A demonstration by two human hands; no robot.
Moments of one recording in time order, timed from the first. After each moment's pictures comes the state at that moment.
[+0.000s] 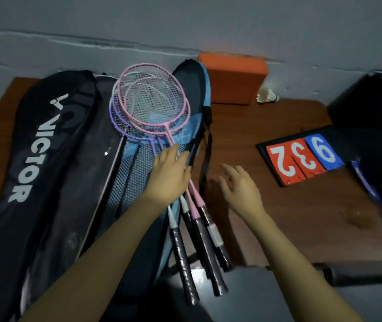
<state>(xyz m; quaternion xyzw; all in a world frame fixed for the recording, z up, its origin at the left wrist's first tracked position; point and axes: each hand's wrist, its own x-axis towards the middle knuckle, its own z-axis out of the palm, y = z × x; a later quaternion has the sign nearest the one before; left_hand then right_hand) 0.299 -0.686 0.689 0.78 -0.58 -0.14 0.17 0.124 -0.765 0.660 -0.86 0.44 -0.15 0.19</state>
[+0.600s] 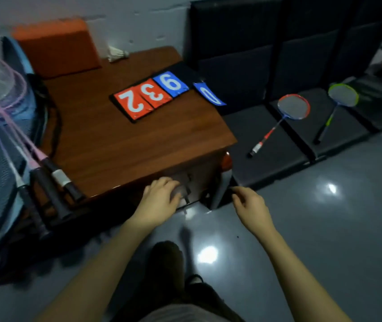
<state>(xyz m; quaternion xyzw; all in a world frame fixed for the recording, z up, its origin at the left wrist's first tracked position) -0.114 -0.620 0.660 0.67 -0.69 -0.28 0.08 -0.358 -0.633 0.630 -0.68 0.65 -0.18 0.29</state>
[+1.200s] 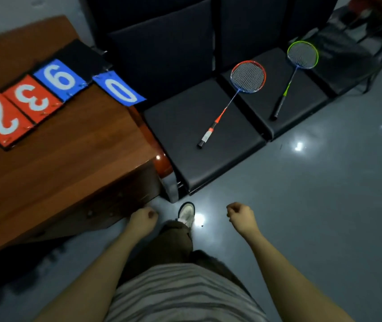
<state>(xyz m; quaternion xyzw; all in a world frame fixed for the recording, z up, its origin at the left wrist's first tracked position) -0.286 -0.745 0.530 0.72 -0.49 -0.50 -0.03 -0.561 -0.734 0.533 -0.40 0.79 -0.09 0.45</state>
